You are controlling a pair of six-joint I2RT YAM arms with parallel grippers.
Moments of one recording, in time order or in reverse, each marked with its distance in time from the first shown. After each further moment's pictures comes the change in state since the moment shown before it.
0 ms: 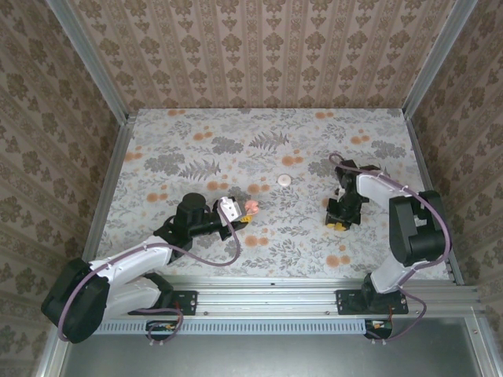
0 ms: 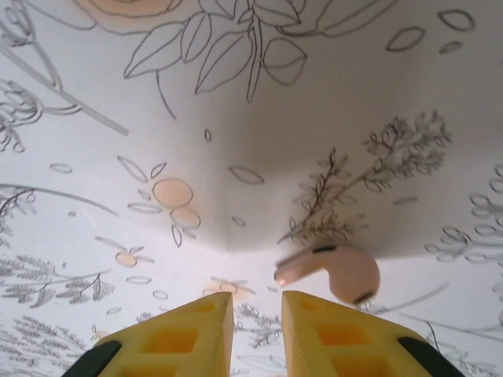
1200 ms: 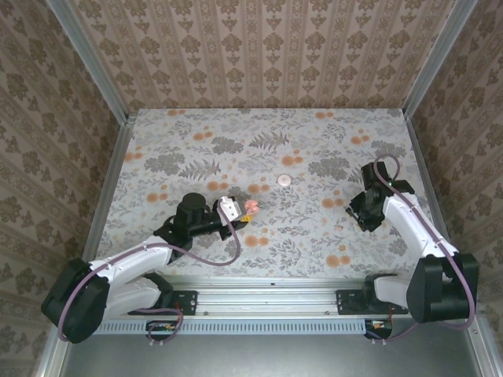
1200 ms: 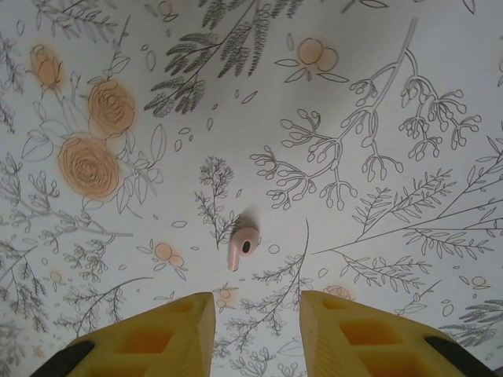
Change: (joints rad) left arm 0.000 0.000 0.000 0.000 -0.009 -0.007; right arm -0.123 -0.407 -0.127 0.013 0.166 0.596
